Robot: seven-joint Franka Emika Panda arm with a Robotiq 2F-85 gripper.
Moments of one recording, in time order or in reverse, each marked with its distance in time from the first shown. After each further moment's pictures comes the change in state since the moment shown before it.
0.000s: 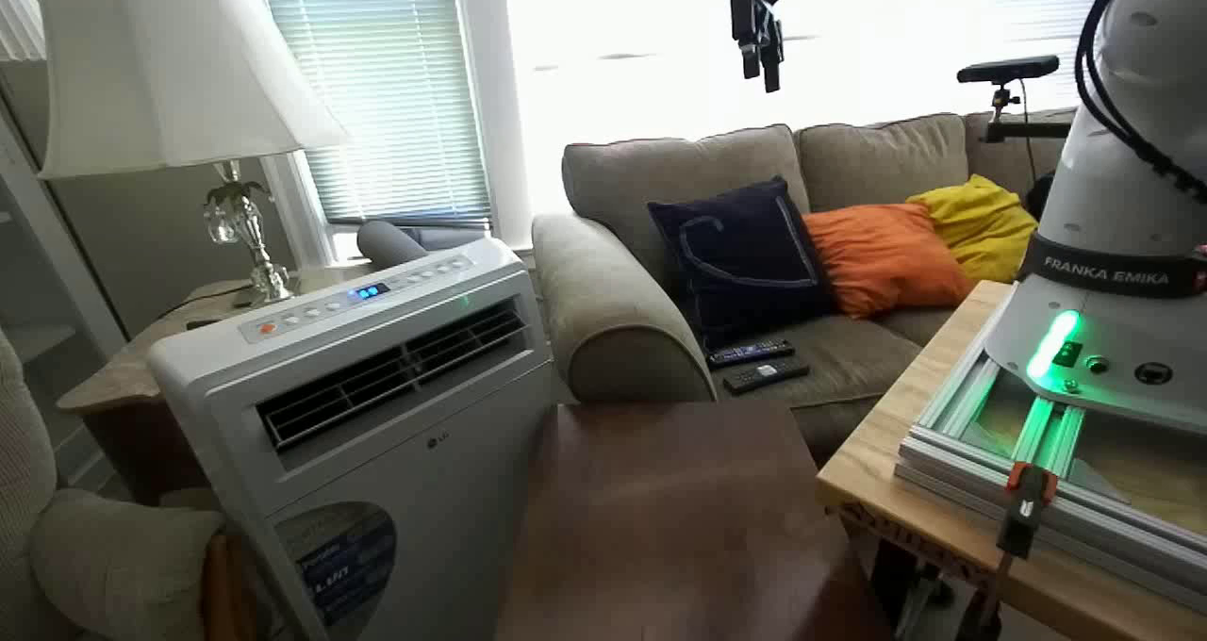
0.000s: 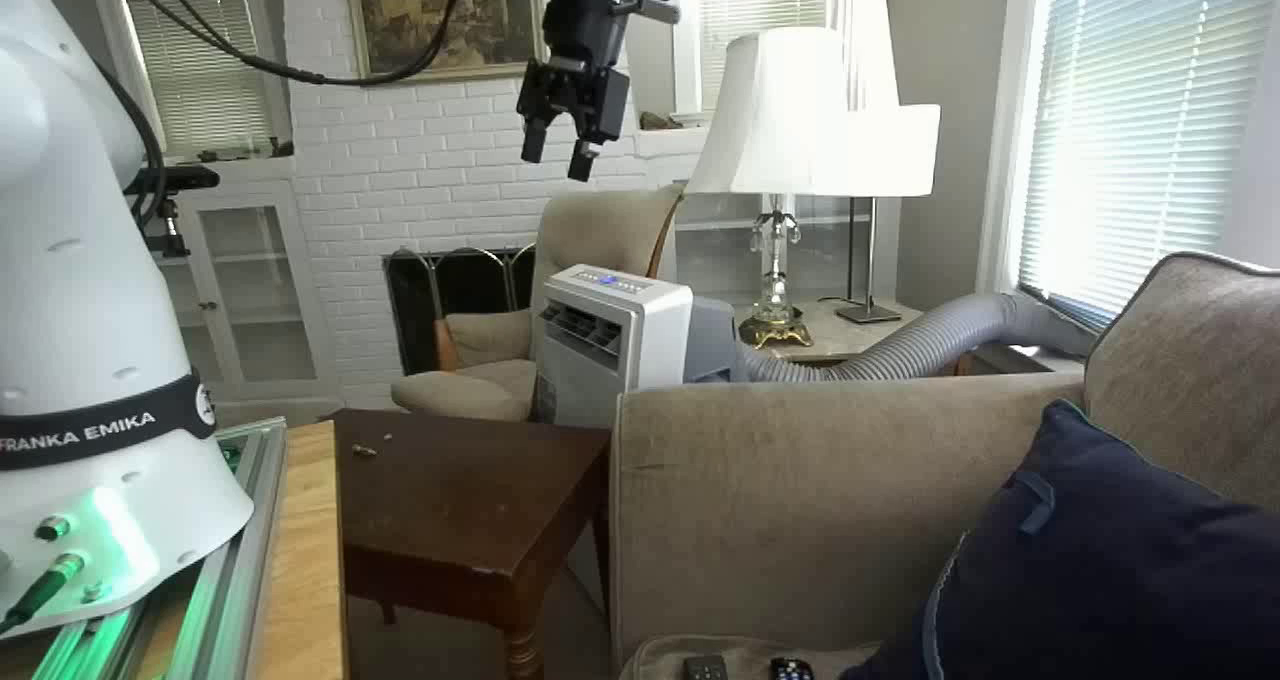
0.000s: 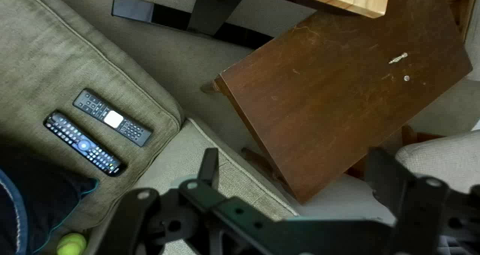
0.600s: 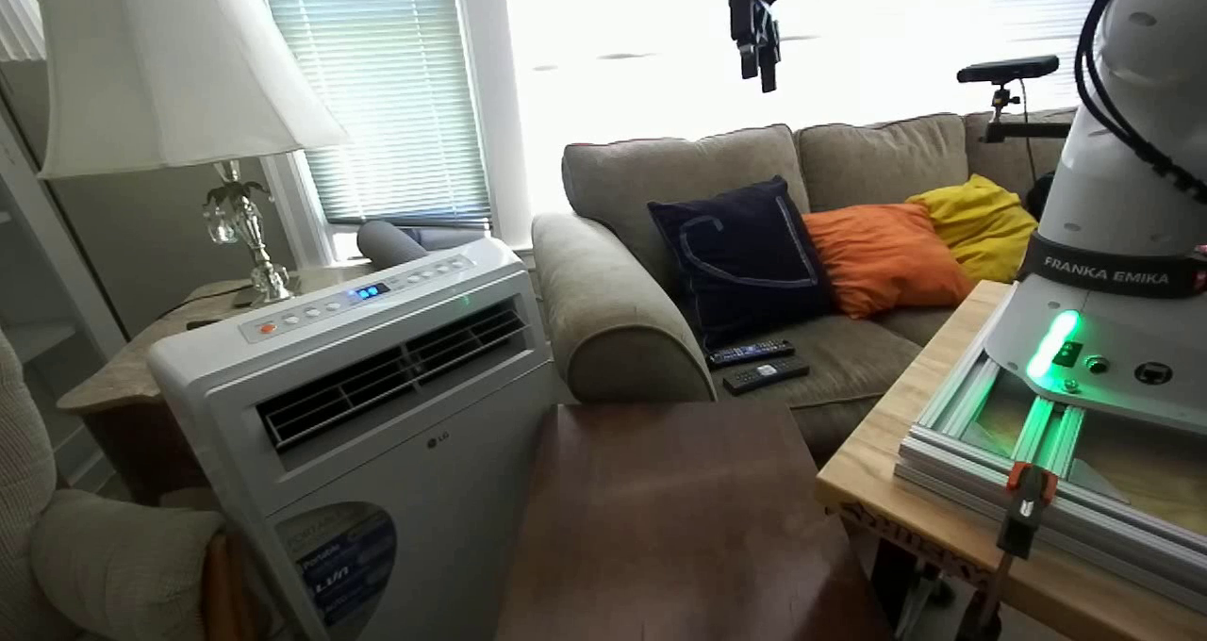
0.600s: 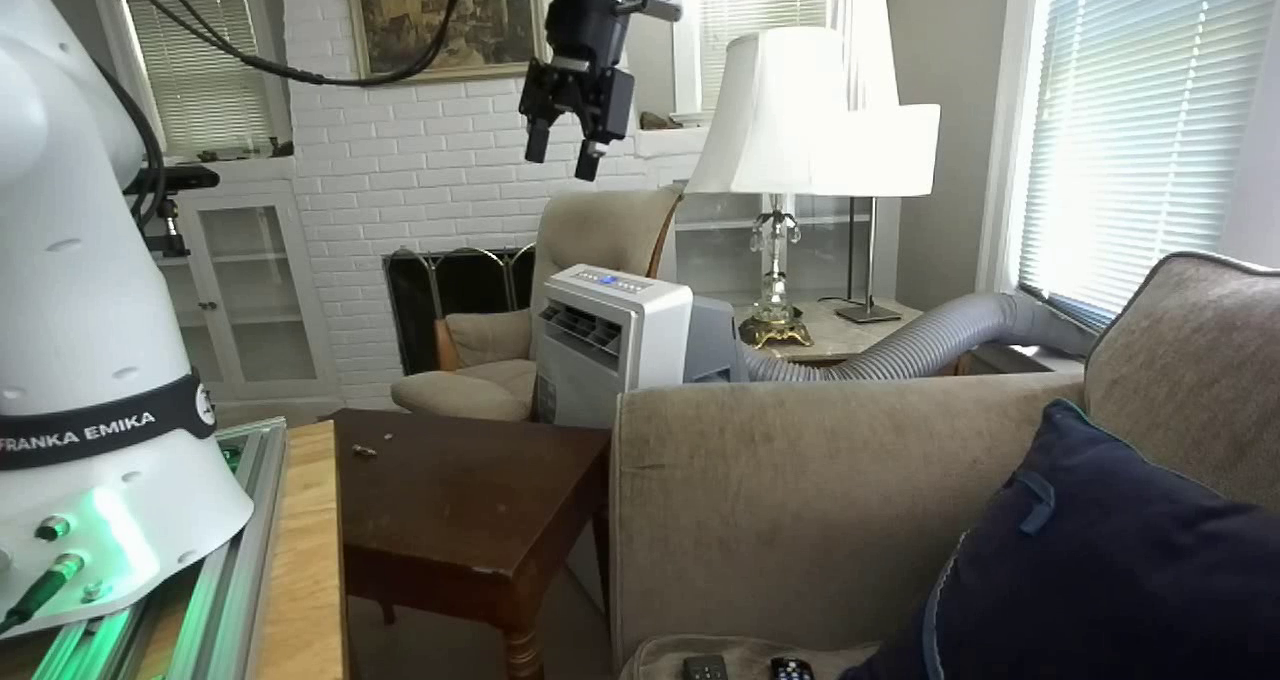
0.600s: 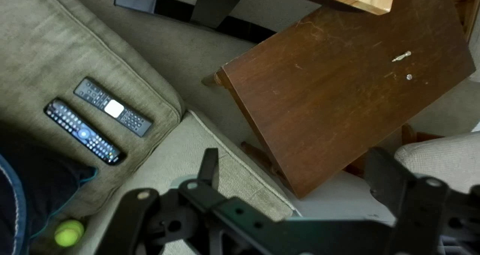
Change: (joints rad) arm -0.003 -0.001 0.005 -0.003 0.000 0.026 -0.032
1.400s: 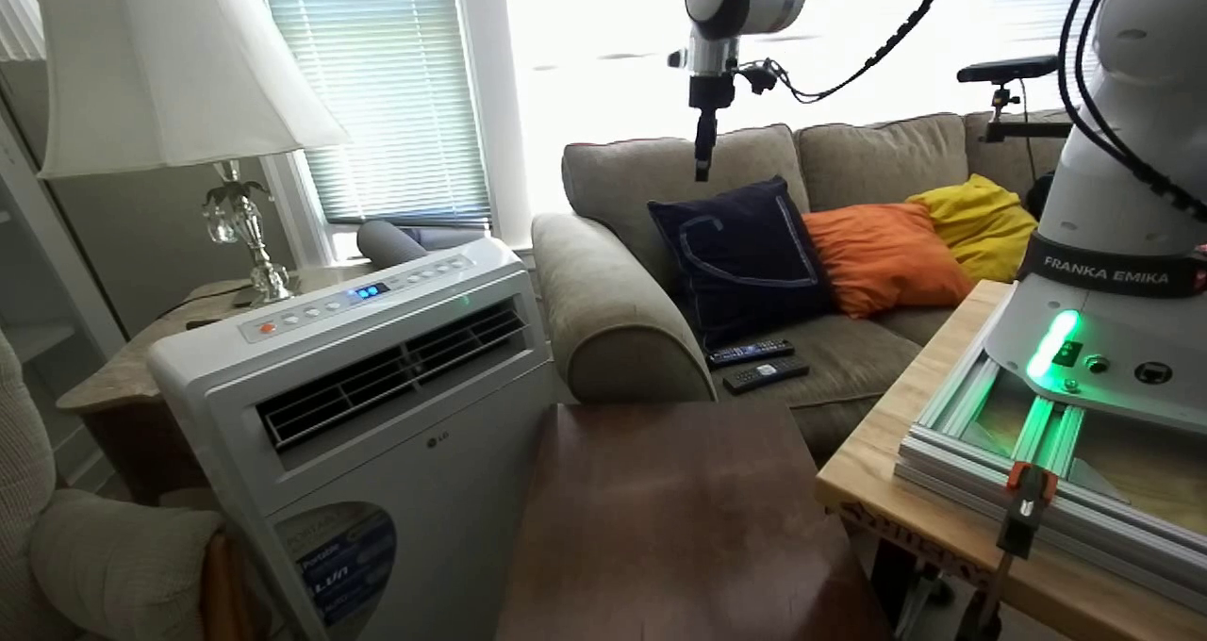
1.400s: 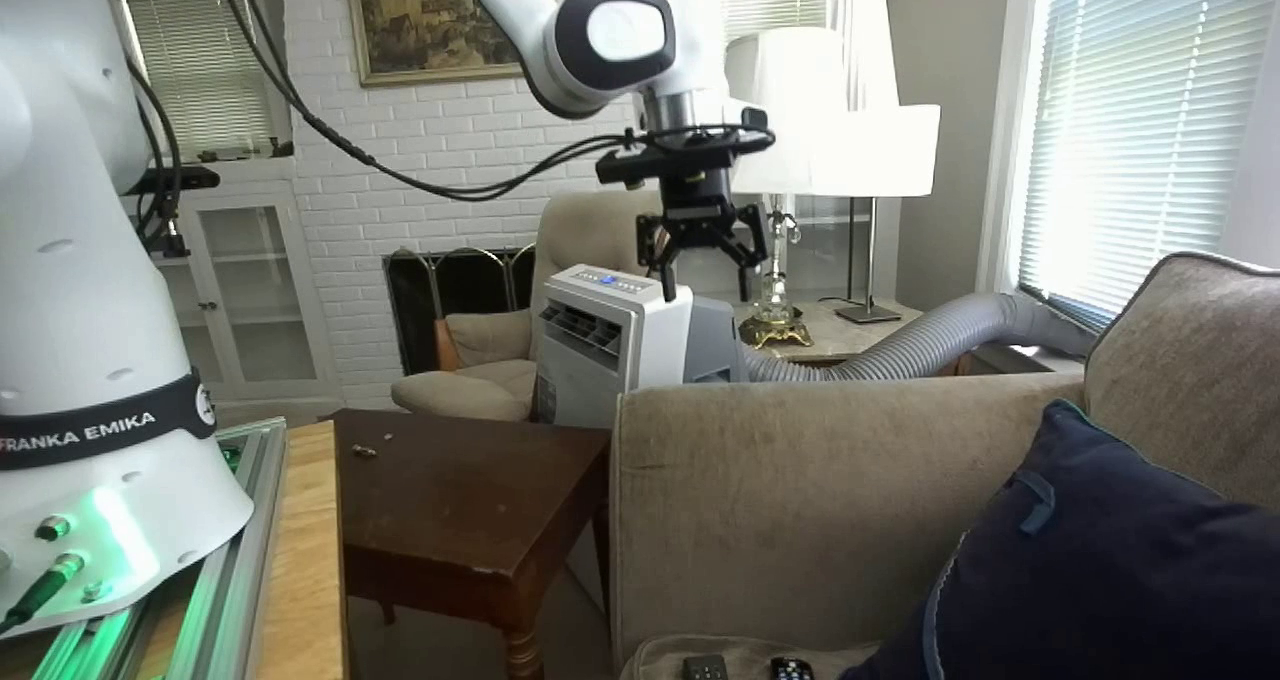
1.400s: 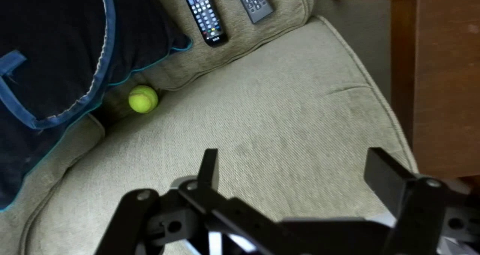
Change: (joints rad) arm -0.059 0.384 0.030 -0.047 -0.116 0.797 -0.320
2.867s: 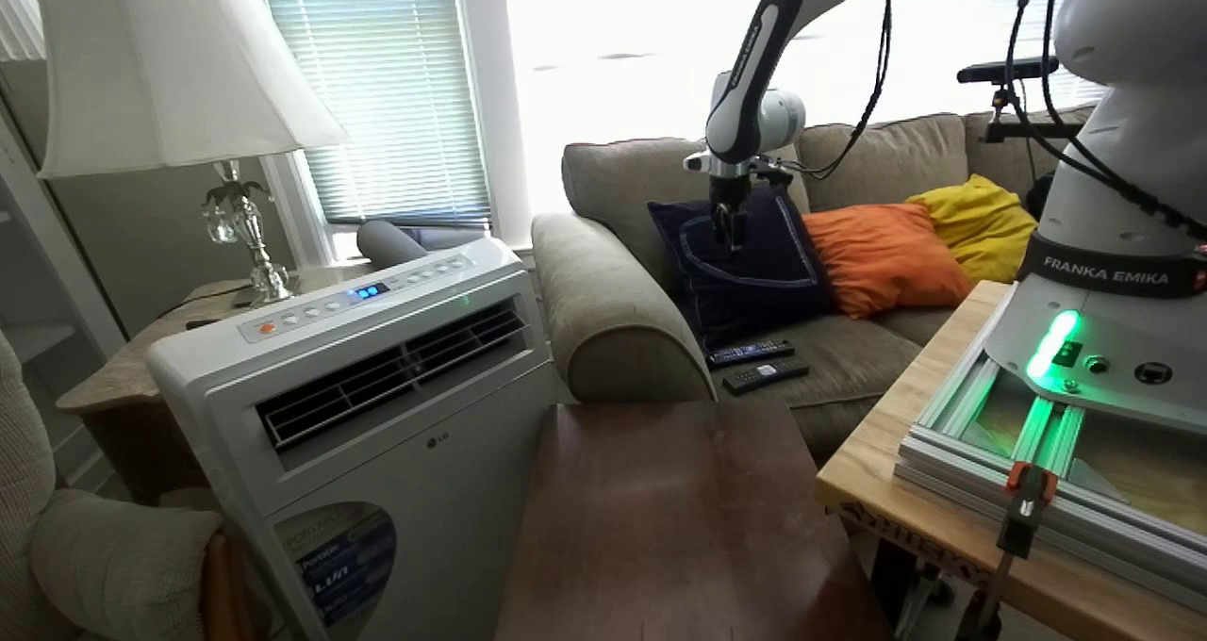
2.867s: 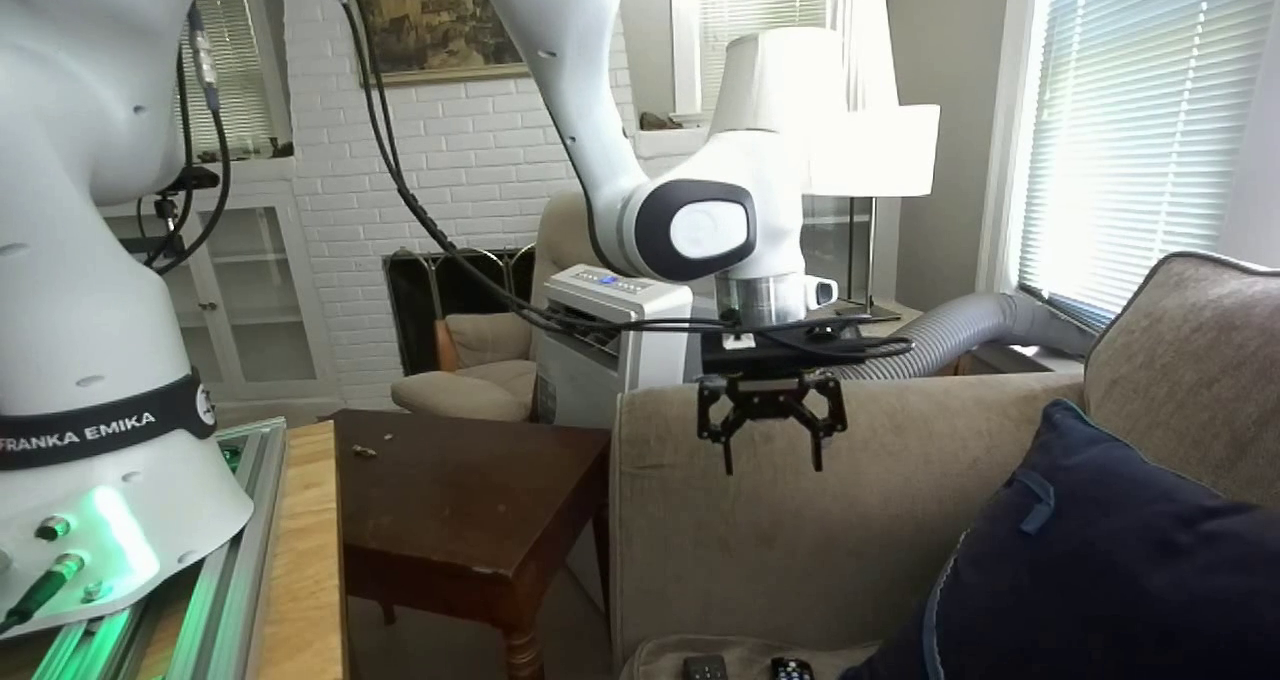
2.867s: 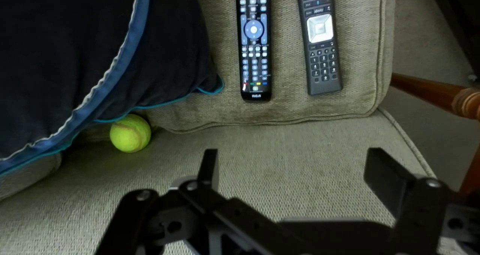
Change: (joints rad) arm -0.289 0.467 0.121 0.173 -0.165 0.257 -0.361
